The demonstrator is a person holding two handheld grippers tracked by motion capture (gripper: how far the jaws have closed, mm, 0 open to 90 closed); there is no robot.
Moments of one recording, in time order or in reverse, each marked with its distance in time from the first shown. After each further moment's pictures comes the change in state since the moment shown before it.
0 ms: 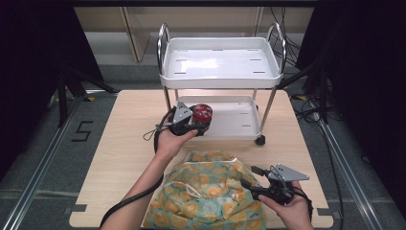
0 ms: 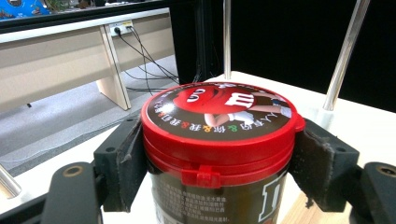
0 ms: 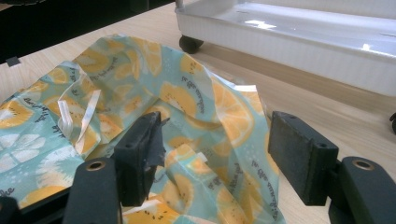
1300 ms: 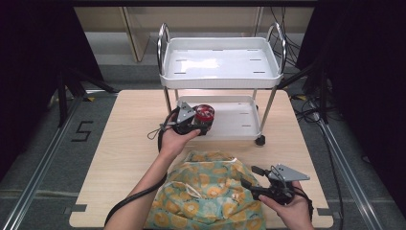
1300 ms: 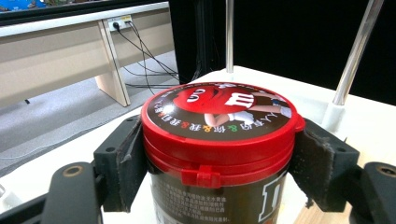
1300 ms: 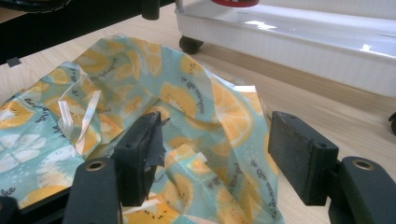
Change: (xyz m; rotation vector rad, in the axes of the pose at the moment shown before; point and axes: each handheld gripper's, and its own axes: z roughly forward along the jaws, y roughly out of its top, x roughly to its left) left arm 0.001 -0.008 0.016 0.008 -0.002 -0.008; right arm 0.002 0.000 -0.002 0.014 0.007 0.034
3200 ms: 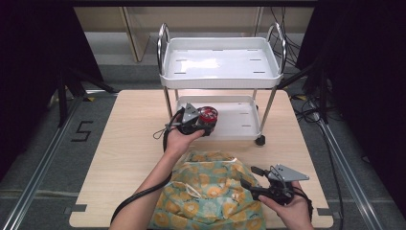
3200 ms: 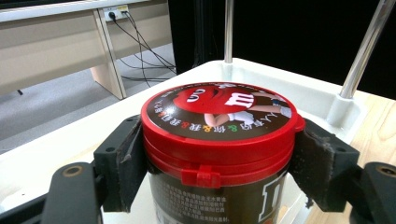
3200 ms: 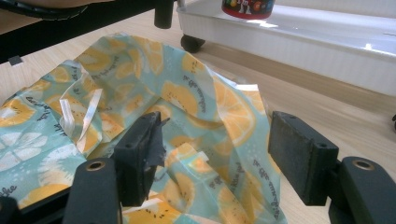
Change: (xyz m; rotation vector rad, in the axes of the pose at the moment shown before) left arm -0.002 -0.010 0.018 0.029 -0.011 0.000; right arm 0.001 0.000 0.000 0.006 0.001 0.001
